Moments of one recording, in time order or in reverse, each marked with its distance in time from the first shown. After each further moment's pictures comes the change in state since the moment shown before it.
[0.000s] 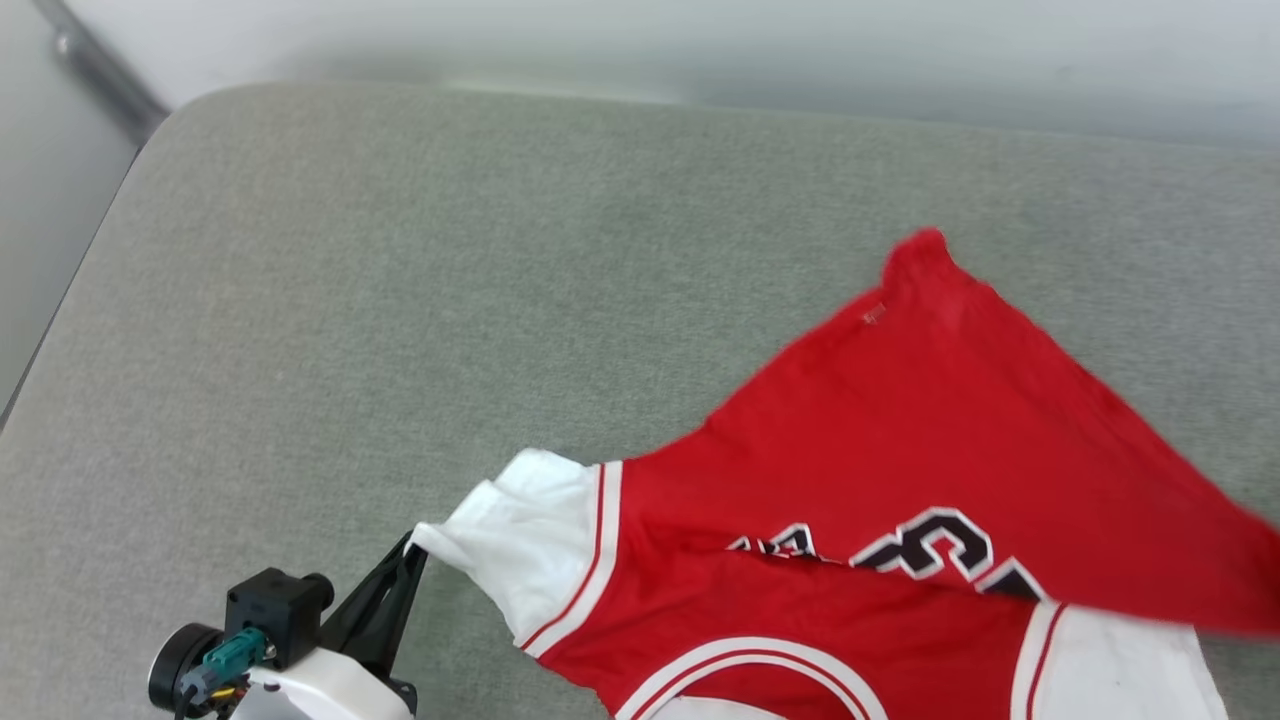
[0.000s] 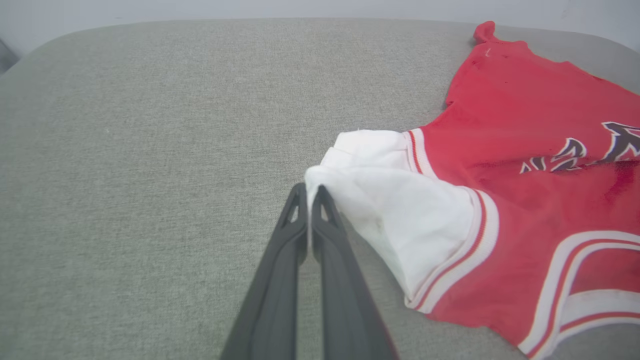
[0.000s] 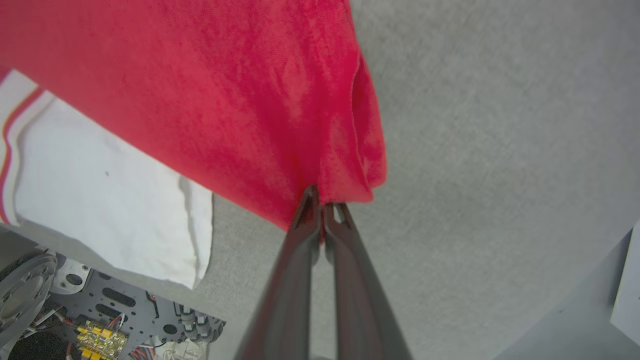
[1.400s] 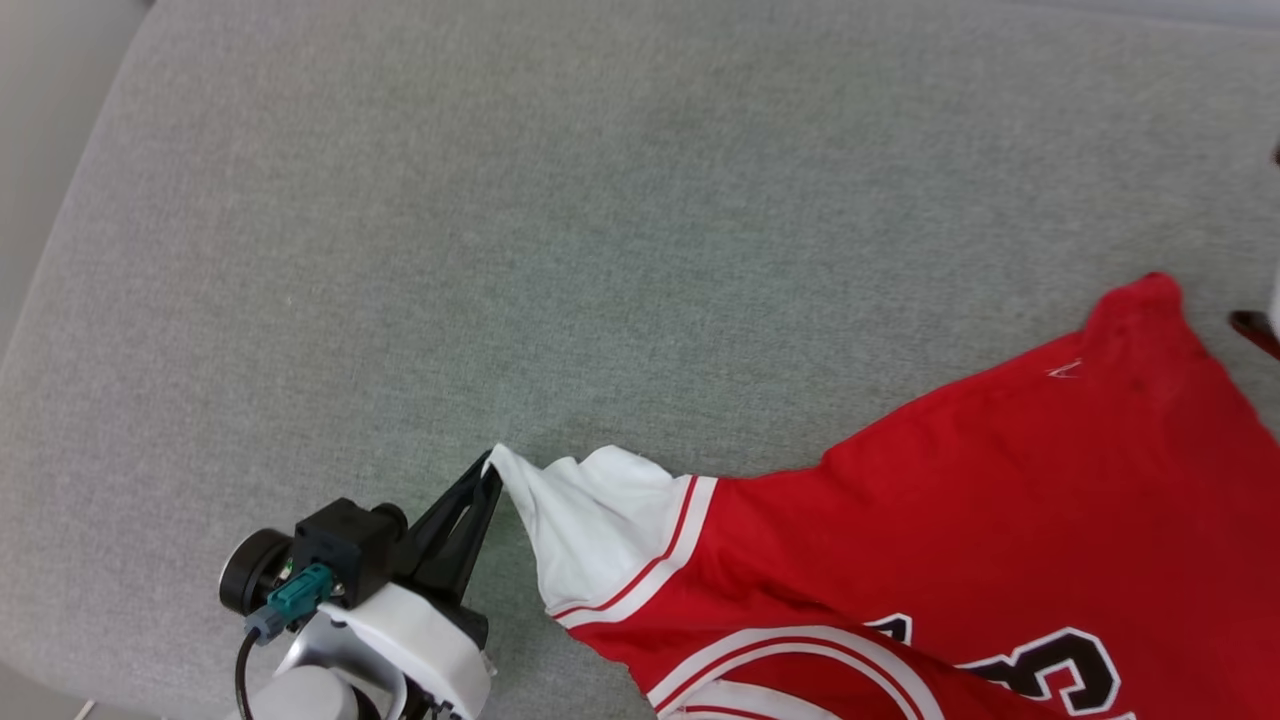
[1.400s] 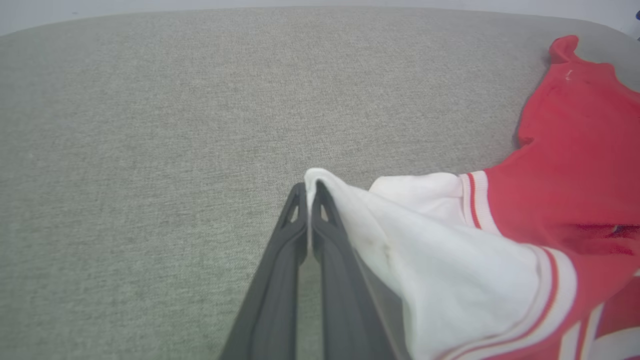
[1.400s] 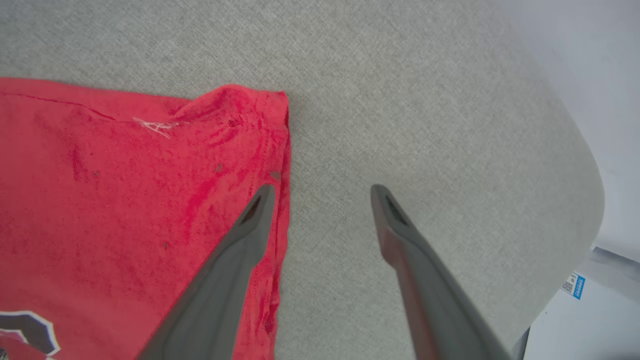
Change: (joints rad) left arm -0.135 -0.069 -0.046 -0.023 0.068 -0.021 0.007; right arm -0.444 0.190 -0.064 -0.147 -0.202 0.000 0.363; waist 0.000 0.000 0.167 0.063
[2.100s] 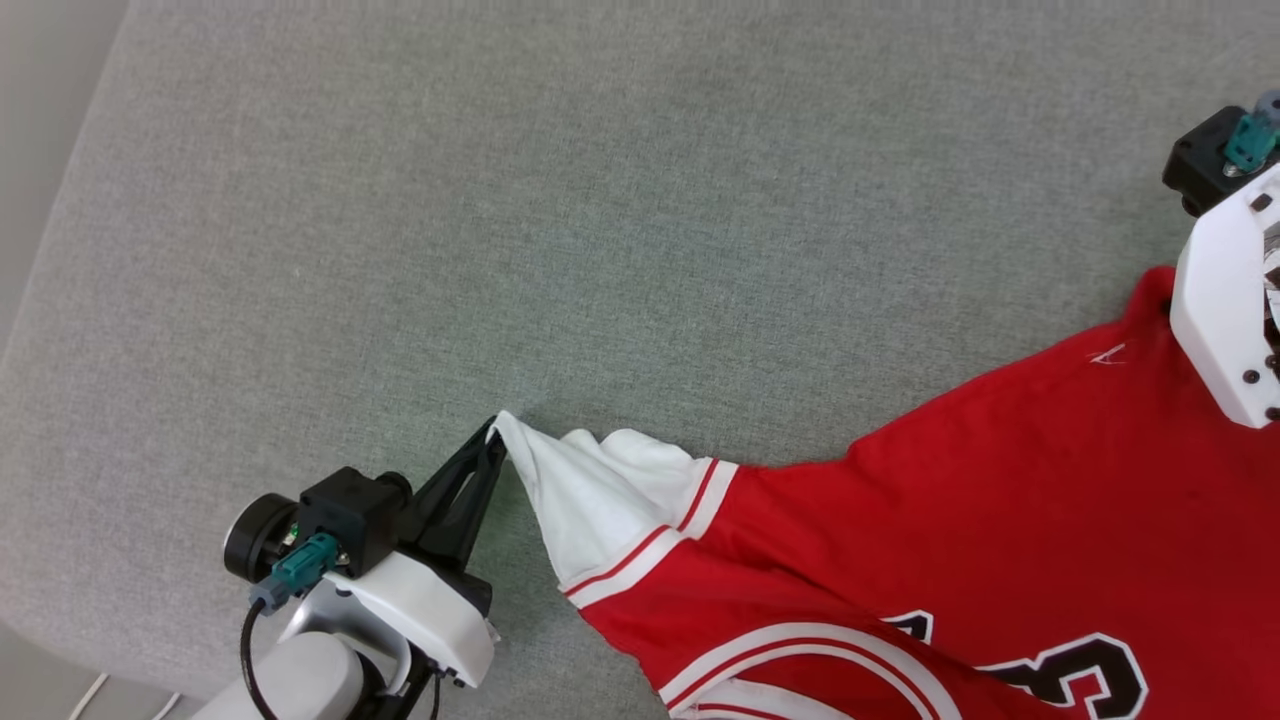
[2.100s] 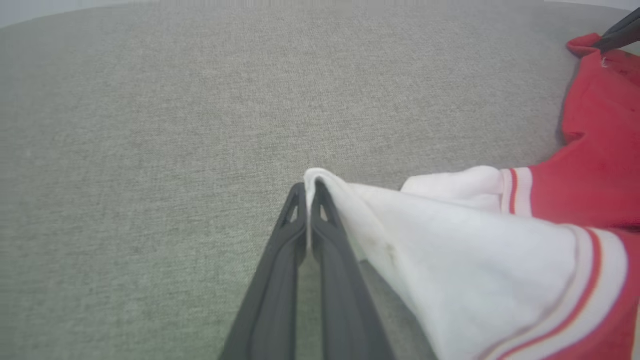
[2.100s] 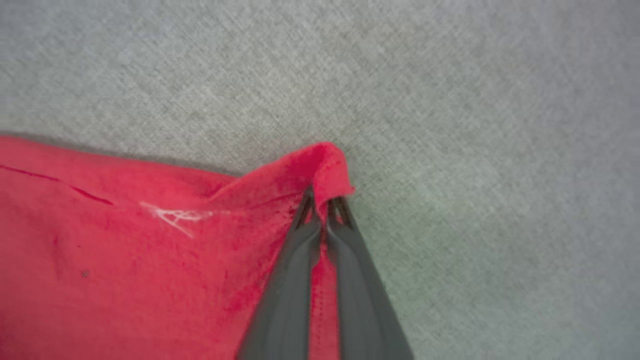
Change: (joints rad) left arm -0.065 -0.032 0.001 0.054 0.020 -0.022 -0.018; right arm -0.136 0.089 0.254 0.267 0.022 0.000 -0.183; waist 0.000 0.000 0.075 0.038
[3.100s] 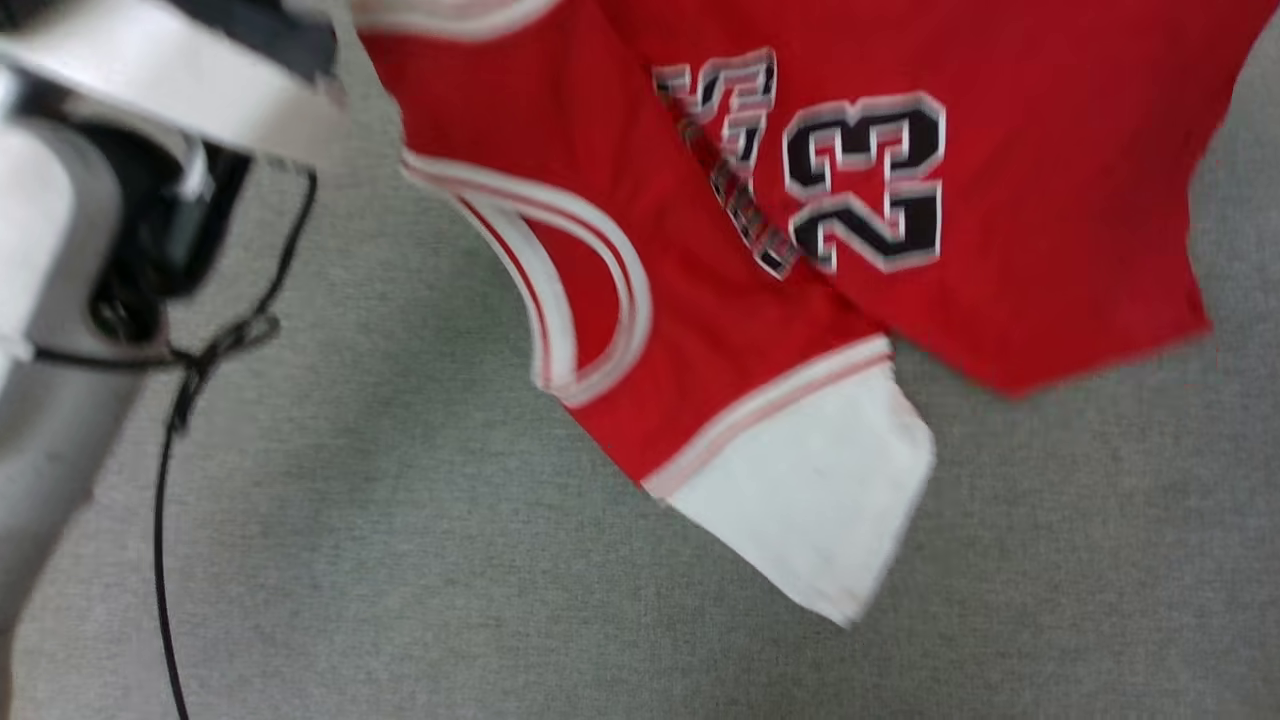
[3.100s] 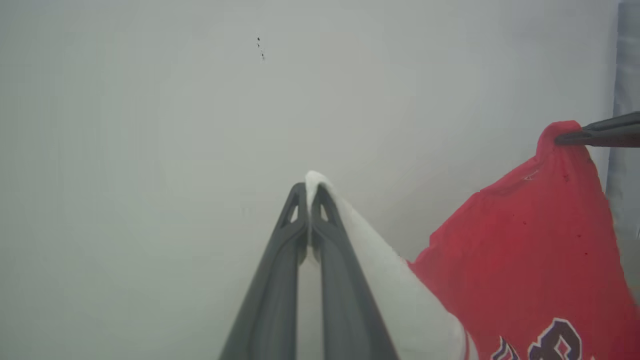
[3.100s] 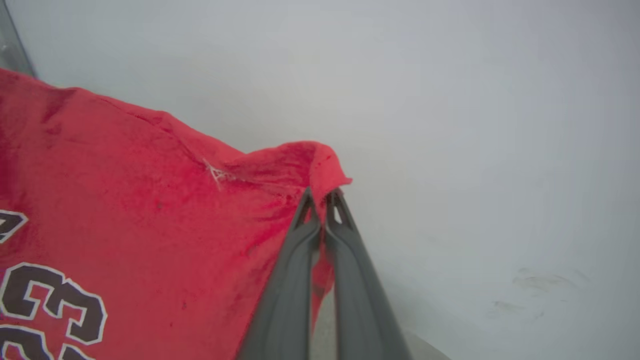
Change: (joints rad) left arm -0.678 0.039 0.192 -0.031 0.029 -0.070 0.140; right arm -0.269 0.146 -0.252 0.020 -0.209 0.000 -0.563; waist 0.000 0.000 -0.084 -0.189
